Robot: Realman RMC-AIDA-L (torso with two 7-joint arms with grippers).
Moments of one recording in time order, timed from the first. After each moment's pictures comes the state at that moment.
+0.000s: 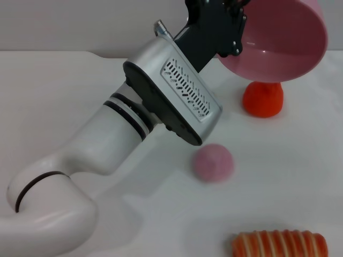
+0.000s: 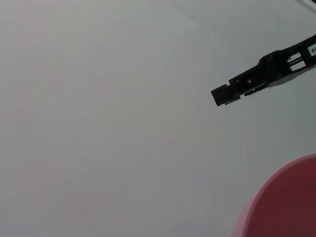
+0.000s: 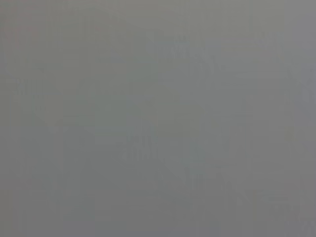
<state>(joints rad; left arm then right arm) -0.48 -2.08 2.33 1.04 2.50 -0.64 -2.17 0.29 2.08 -1.14 -0.90 -0.58 -1.08 0.98</state>
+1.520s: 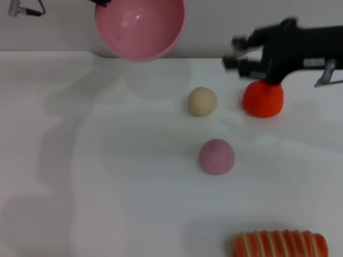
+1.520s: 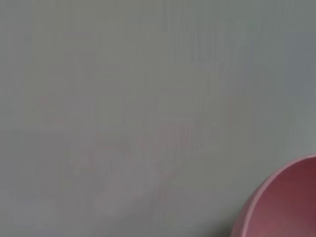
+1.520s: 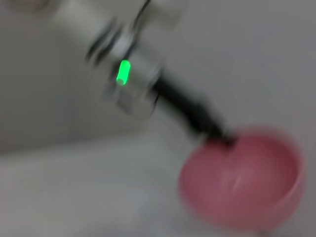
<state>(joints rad) -0.92 -1.98 1.01 0.97 2.52 1.05 -2.37 0.42 2.06 -1.19 -1.53 -1.96 -1.38 1.99</state>
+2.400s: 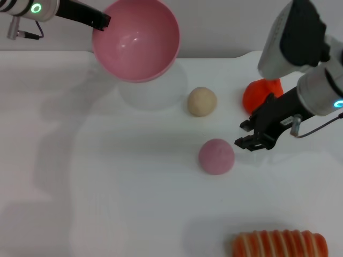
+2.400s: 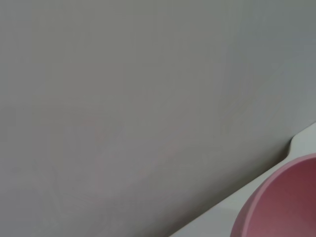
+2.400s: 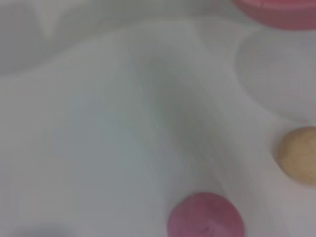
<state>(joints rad) -0.88 -2.00 1.02 0.97 2.53 1.08 -2.39 0.67 2.07 -1.39 -1.30 -2.50 -1.51 2.21</state>
